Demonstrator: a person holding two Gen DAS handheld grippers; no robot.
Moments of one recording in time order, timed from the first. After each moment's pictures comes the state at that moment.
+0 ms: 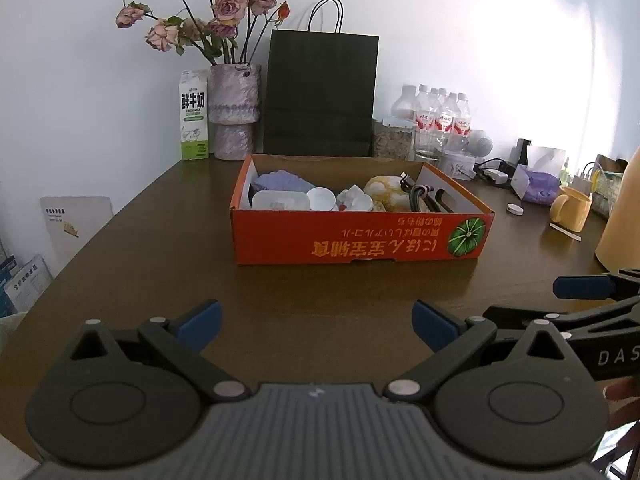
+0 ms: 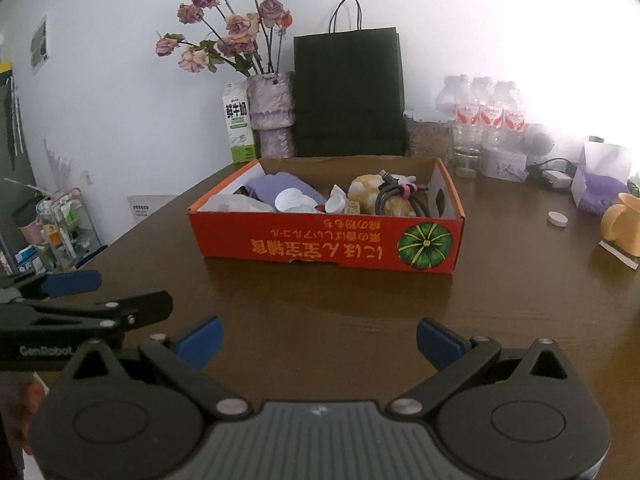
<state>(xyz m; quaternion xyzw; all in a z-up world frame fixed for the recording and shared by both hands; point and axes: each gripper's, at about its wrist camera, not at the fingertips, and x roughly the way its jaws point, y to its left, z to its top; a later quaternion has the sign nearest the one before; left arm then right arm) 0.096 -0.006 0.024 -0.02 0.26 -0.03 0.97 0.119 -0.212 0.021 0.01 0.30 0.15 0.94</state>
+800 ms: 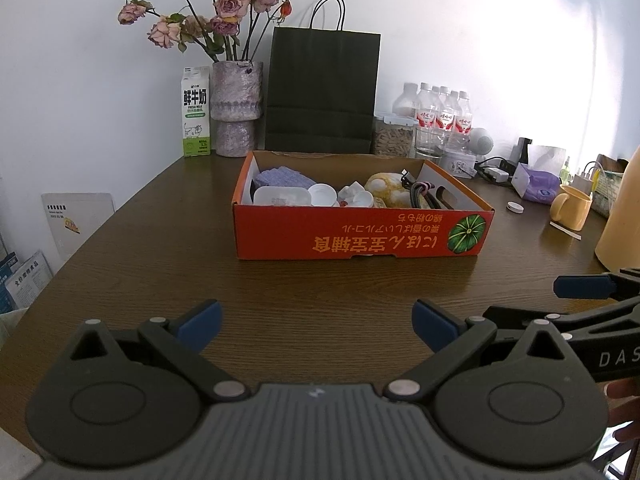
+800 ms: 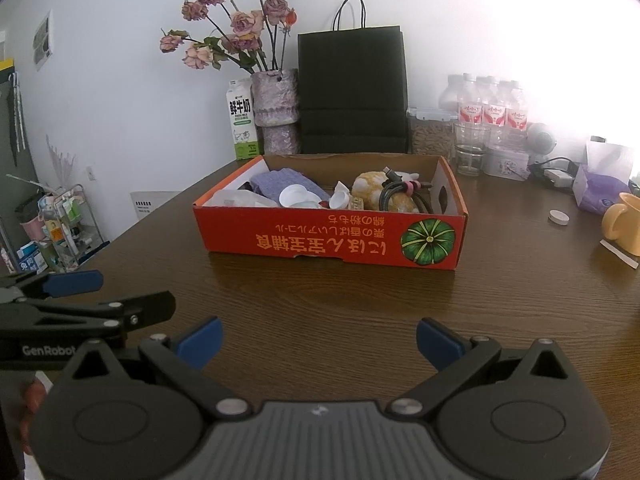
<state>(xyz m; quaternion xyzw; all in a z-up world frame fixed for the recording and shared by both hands) 0.094 -0.005 0.025 -0.02 0.26 -0.02 0.96 0.115 -0.210 0.022 0.01 0.30 0.16 0.94</state>
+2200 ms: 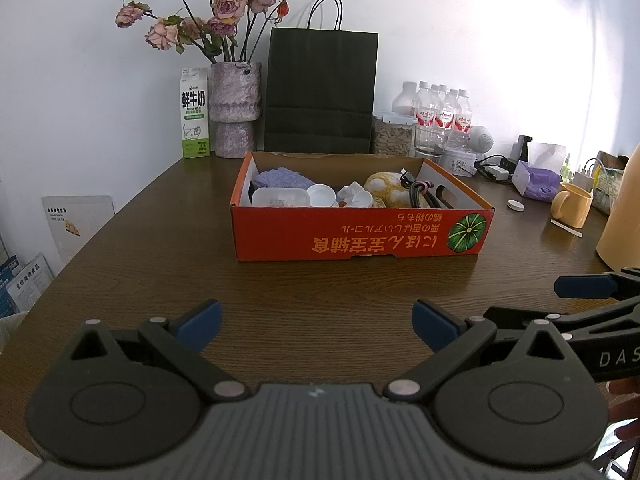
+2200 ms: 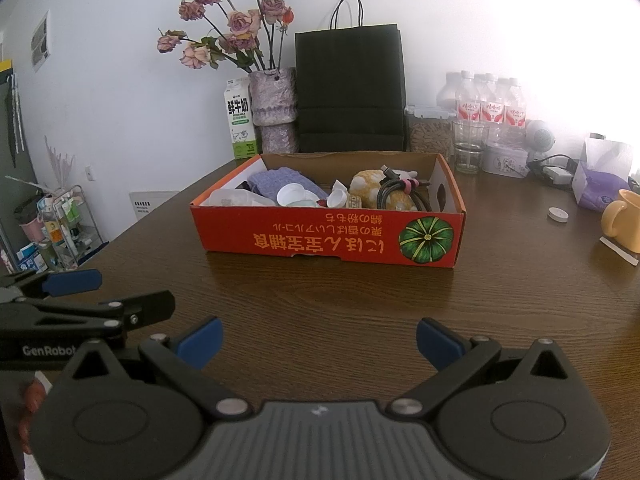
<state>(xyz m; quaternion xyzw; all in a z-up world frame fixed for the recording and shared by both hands) 0.096 -0.007 0.026 -0.02 0.26 -0.02 0.96 0.116 -0.211 0.021 0.01 0.30 0.16 0.94</state>
